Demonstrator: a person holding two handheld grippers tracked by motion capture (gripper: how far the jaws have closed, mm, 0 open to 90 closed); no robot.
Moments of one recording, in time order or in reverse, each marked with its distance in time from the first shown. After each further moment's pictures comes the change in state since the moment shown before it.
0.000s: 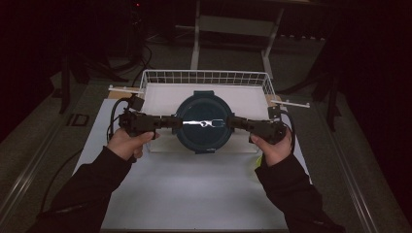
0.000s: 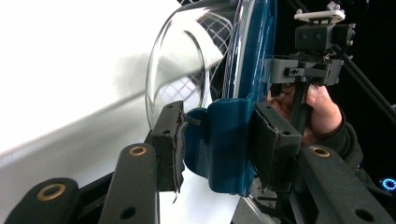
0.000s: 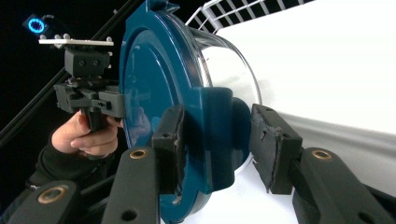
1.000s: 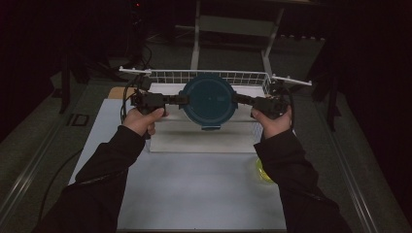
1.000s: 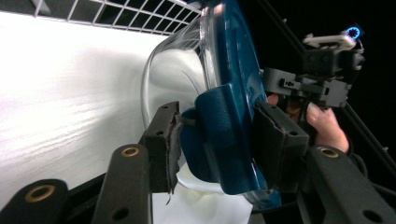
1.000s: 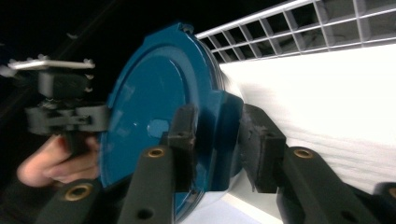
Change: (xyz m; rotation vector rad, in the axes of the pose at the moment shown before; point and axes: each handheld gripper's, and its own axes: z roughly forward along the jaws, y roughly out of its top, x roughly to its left) left arm 0.039 0.043 0.027 -0.068 -0.028 -0.117; right arm -0.017 0.053 0.013 -0.041 -0.164 0.019
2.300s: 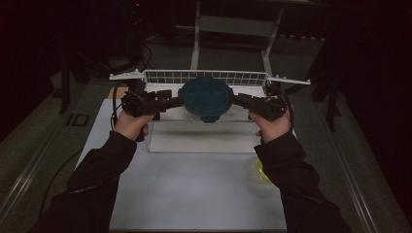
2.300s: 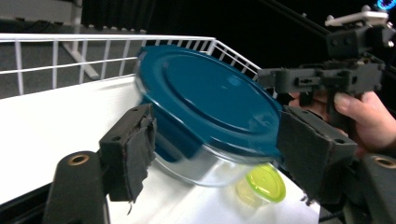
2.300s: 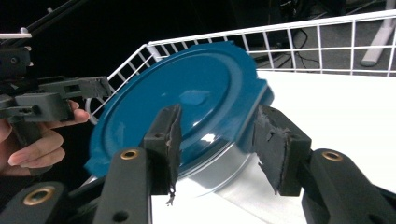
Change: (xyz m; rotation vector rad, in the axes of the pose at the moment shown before) left arm -0.035 -0.022 -0.024 -0.115 0.150 0.351; right arm 0.019 -0.008 -0.005 -0.016 -0.063 -0.188
